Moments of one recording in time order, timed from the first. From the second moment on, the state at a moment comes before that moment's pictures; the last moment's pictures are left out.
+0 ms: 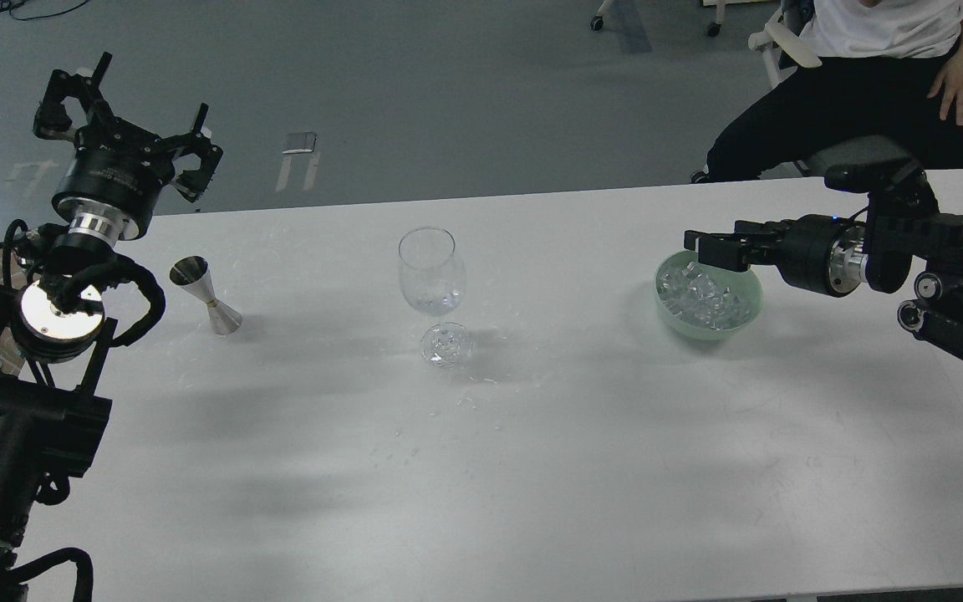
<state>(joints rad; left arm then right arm) -0.51 0.30 -1.45 -1.06 0.16 -0.20 -0.02 0.96 -0.61 0.12 0.93 -1.45 0.09 0.27</state>
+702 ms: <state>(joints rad) -0.48 0.30 -1.45 -1.05 0.16 -0.20 -0.02 0.90 -0.53 0.11 0.84 -1.58 0.09 0.24</state>
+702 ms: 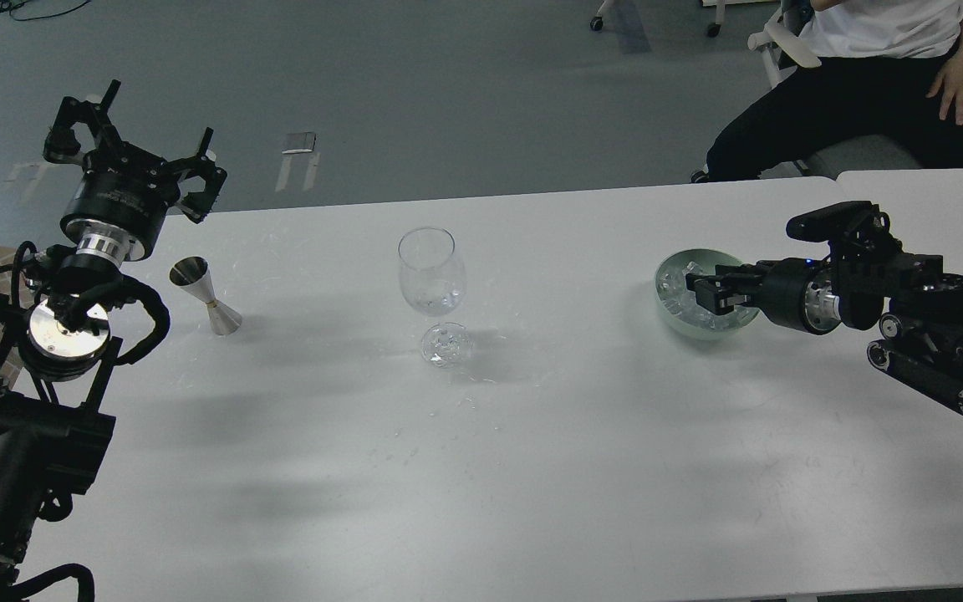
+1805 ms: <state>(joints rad) -0.47 0.28 -1.45 -1.05 0.14 -0.20 -0.04 0.92 -0.65 0.28 1.02 -1.56 0.08 0.25</state>
